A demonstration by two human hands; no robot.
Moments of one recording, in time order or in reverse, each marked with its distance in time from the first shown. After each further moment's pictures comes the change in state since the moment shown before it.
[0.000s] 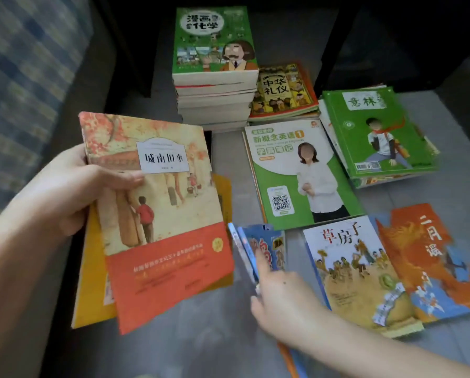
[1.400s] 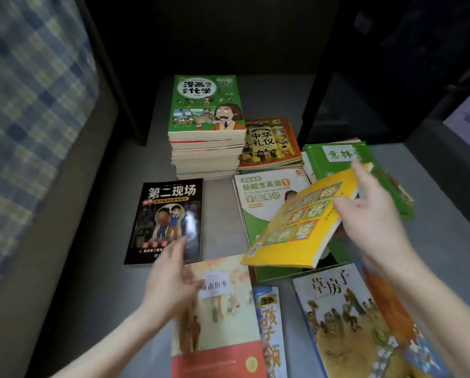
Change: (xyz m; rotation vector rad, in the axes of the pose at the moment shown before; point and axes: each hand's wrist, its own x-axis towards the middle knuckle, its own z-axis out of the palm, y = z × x) left_hand 0.035 -0.104 0.083 0.763 0.031 0.154; right_hand 0.023 0.094 -0.145 1.025 0.785 0.156
